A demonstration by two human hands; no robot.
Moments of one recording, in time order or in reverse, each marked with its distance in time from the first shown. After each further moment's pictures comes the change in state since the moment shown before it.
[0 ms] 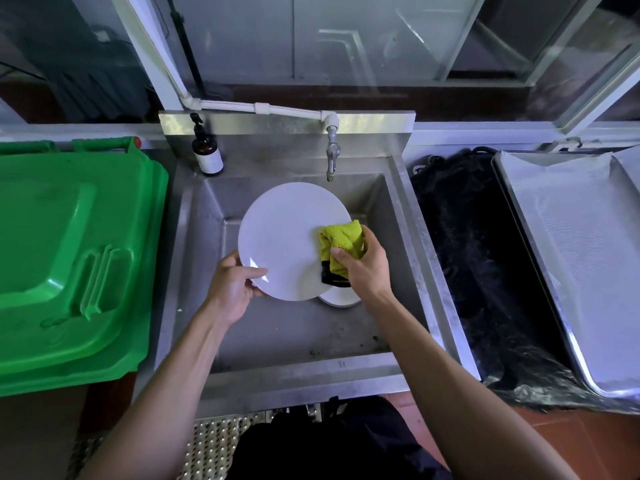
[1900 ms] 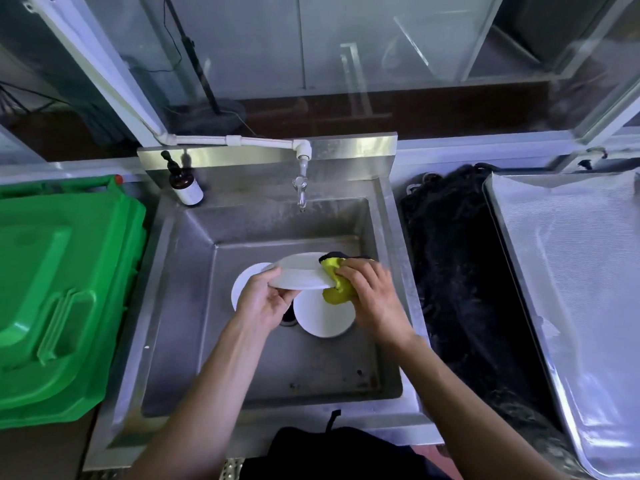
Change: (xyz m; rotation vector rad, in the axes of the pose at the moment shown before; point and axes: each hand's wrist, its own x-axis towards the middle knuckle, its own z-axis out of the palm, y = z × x) left_hand 0.058 -0.007 0.159 -0.504 0.229 -0.263; right_hand 0.077 0.057 -0.109 -0.574 -0.061 -0.893
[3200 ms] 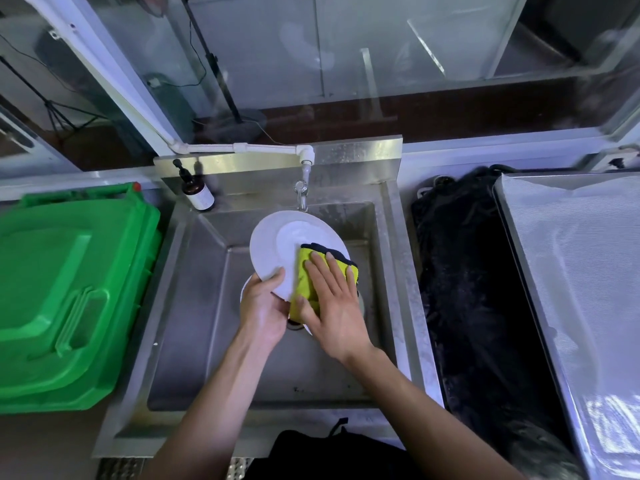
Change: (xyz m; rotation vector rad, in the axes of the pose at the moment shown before) left_hand -0.035 -0.029 0.023 0.100 -0.066 0.266; right_hand 0.009 -0.047 0.018 0.219 -0.177 0.232
